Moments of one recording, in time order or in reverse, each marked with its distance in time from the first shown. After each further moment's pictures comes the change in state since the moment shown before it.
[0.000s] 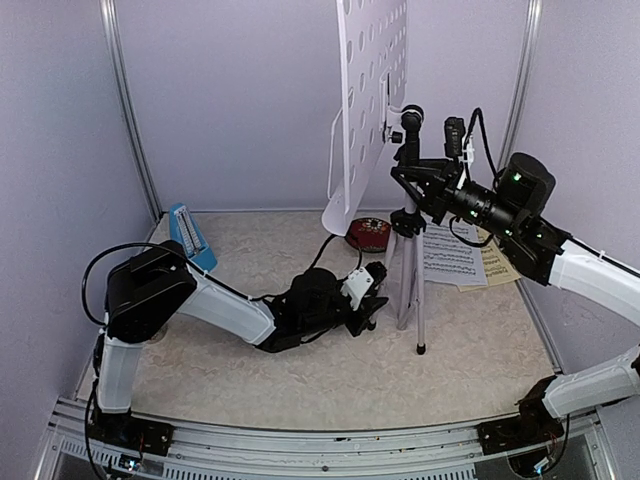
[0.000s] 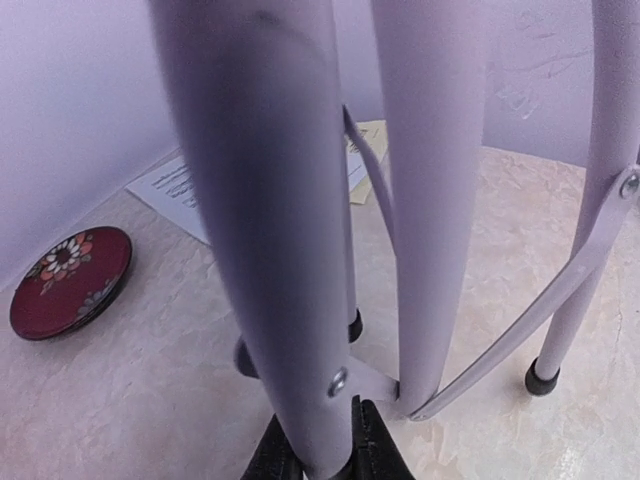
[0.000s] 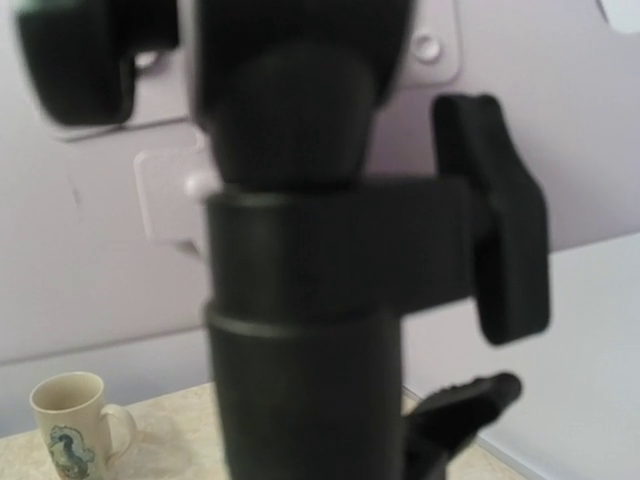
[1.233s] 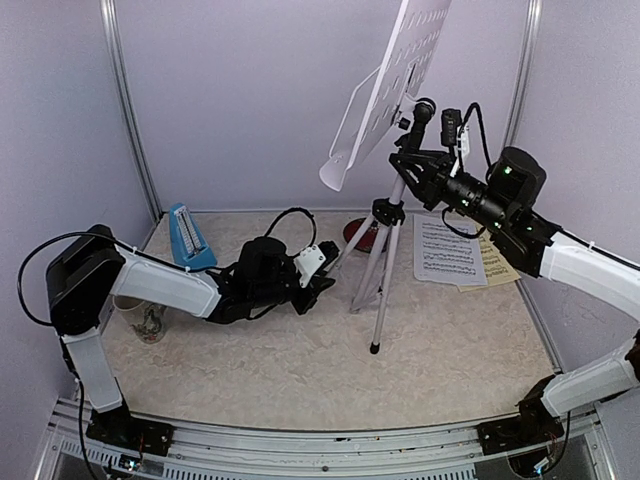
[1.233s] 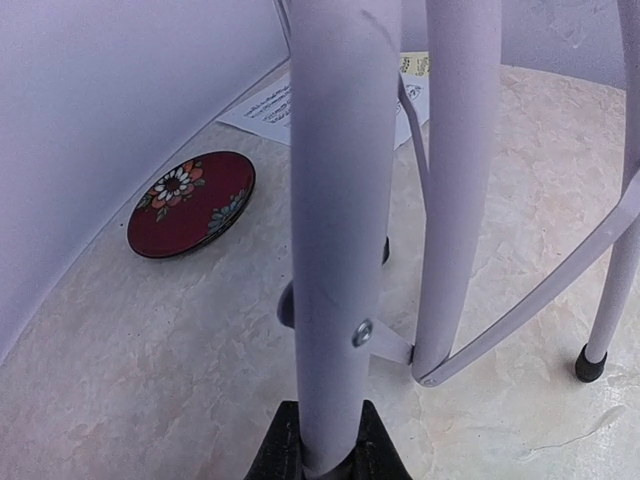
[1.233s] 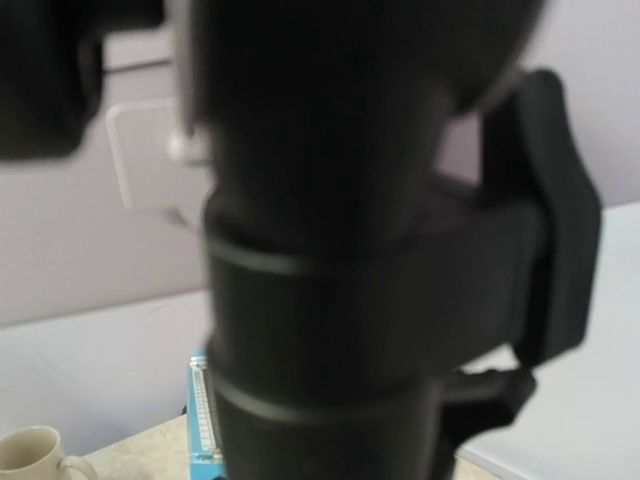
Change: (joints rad) left arm 0.186 -0.322 -0.213 -0.277 0.051 0.148; right arm -0.012 0.068 0.042 0.038 0.111 0.065
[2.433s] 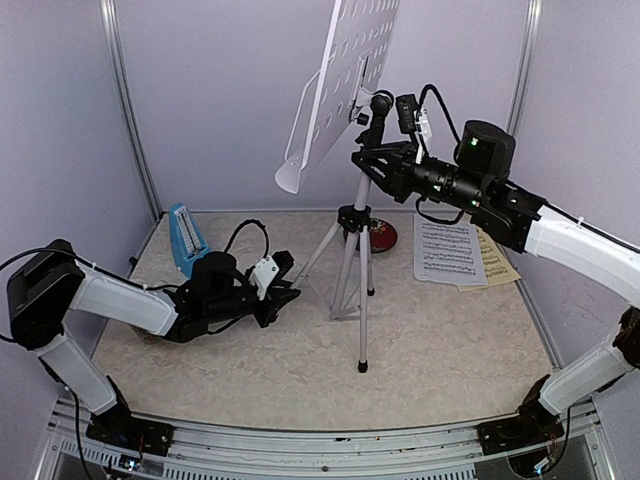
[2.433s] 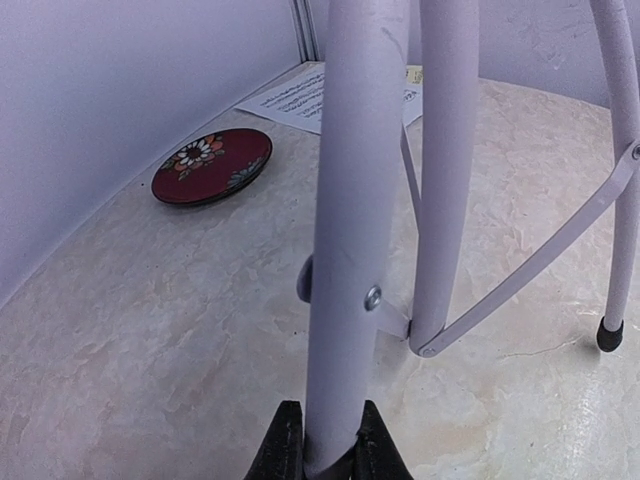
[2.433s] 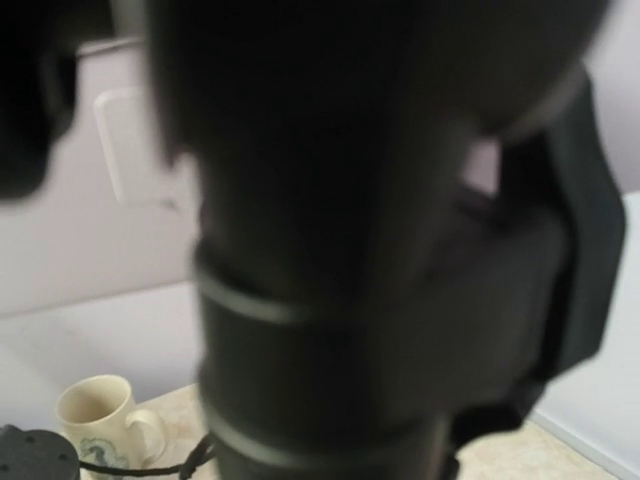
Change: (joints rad) left arm 0.094 -0.229 -0.343 0.142 0.105 -0.050; right arm 0.118 0.138 0.261 -0.264 -0.008 -0.050
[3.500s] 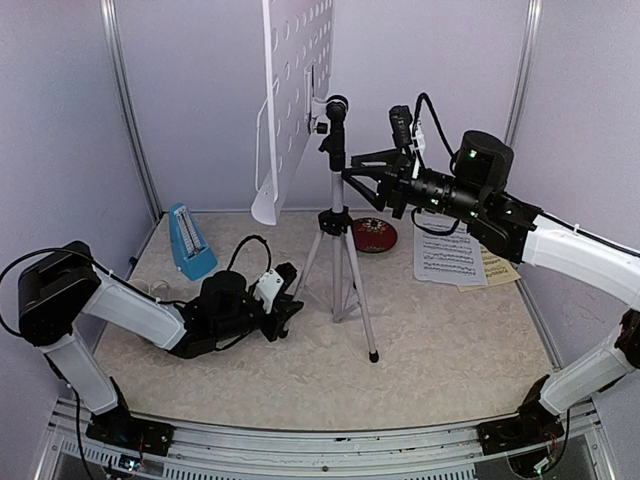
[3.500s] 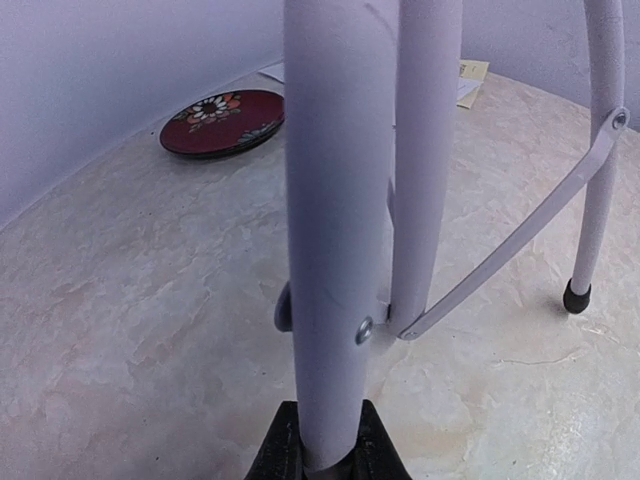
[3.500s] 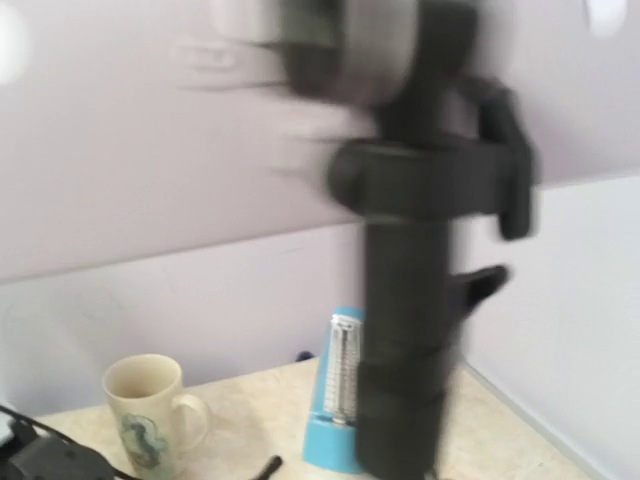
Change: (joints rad) left arm -0.093 0.065 -0.051 0.096 -0.157 -0.152; right arm 0.048 -0.013 -0.070 0.089 -0.120 -0.068
